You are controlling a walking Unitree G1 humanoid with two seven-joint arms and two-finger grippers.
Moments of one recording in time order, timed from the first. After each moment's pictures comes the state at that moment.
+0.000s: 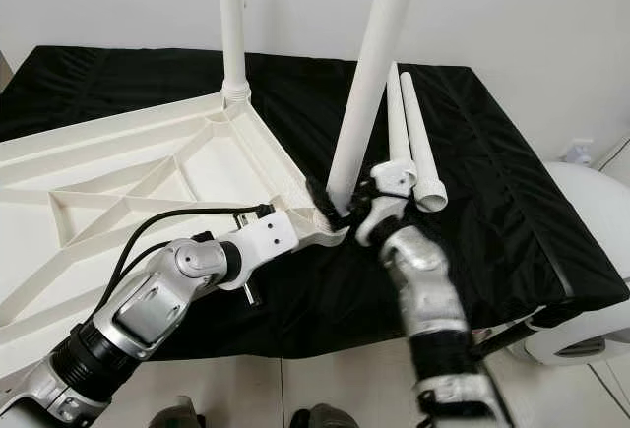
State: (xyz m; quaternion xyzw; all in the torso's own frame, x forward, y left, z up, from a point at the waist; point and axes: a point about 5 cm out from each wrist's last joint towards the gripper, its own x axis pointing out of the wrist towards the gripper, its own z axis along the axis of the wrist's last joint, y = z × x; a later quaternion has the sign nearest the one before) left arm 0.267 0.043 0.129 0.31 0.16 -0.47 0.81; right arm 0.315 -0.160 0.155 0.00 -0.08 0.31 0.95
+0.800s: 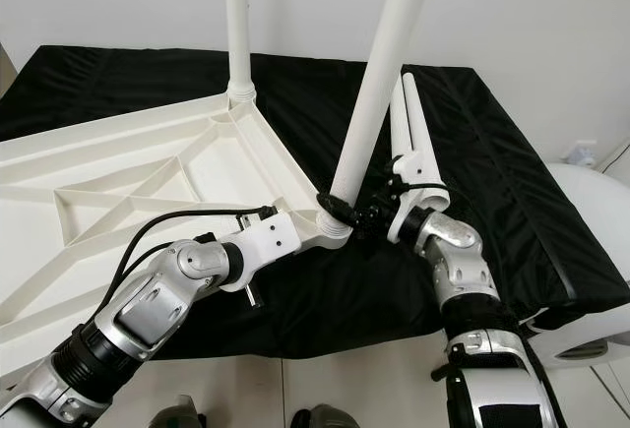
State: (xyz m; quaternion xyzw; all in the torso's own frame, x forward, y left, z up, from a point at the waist) left arm 0.265 0.041 0.129 0.31 0.15 -0.48 0.81; right arm 0.327 -0.176 0.124 -0.03 0.01 0.43 0.90
